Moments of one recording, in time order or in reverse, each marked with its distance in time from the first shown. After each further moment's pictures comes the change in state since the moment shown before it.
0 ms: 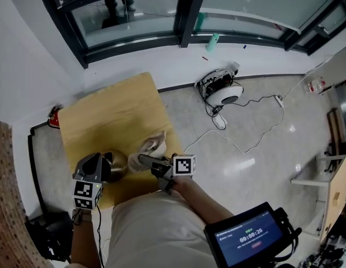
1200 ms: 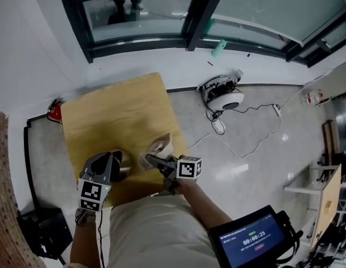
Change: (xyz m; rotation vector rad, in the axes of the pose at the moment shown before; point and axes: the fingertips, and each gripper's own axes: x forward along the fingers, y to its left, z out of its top) left arm -0.005 -0.004 0.011 -0.008 -0.054 -0.069; right arm 0.006 -0.026 -0.001 -0.171 0.045 -0.187
